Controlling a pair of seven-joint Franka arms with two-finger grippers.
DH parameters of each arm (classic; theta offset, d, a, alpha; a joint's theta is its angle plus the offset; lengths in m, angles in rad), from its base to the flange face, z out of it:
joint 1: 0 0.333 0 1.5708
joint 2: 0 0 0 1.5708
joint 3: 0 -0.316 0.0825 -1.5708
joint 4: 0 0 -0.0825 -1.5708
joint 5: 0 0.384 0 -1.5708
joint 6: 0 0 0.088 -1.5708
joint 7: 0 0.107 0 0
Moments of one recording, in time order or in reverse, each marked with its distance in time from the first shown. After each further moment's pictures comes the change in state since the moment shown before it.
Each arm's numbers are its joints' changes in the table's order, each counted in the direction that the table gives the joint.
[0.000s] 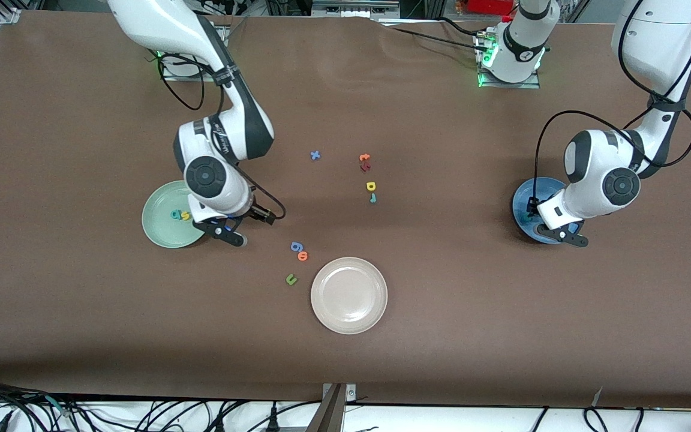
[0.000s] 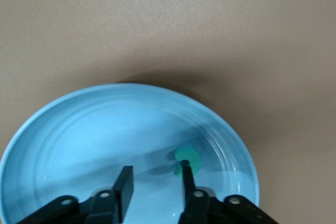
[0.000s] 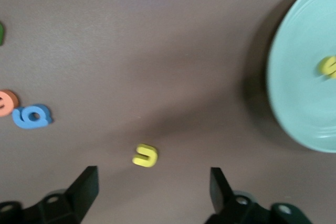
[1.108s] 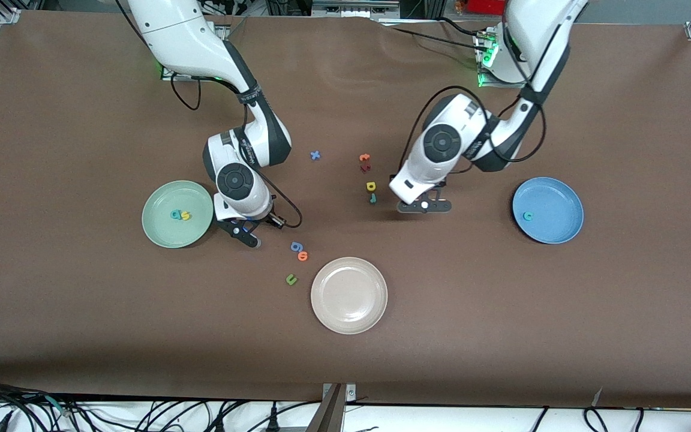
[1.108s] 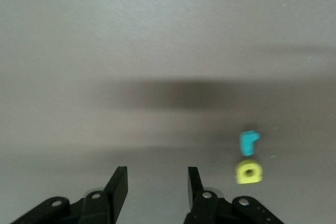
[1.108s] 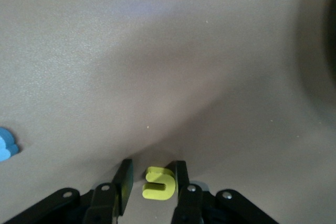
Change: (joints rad) left arm -0.361 -0.077 0.297 0.224 -0.005 0.122 -1.032; right arm 0.006 -0.101 -0.040 -0.034 0.007 -0.156 0.129
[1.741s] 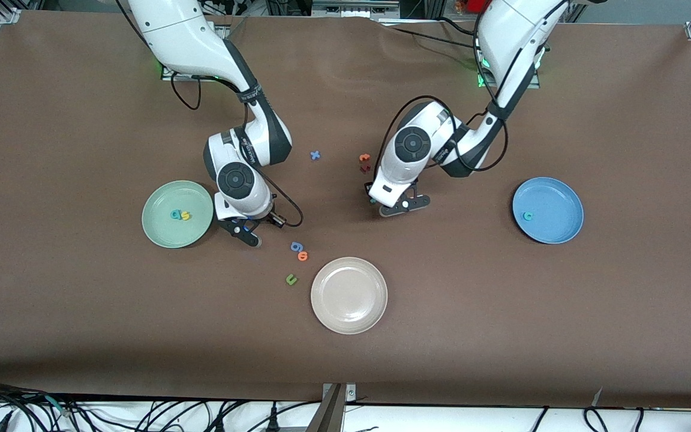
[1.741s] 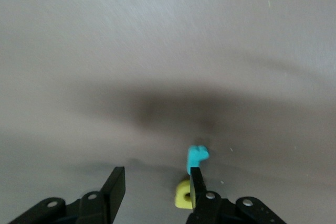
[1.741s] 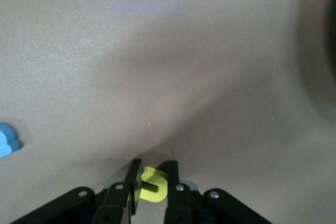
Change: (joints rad) left arm -0.080 -0.108 0.000 0.035 0.000 -0.136 -0.251; right arm 0.001 0.004 -0.002 -0.003 0.000 0.001 -0.004
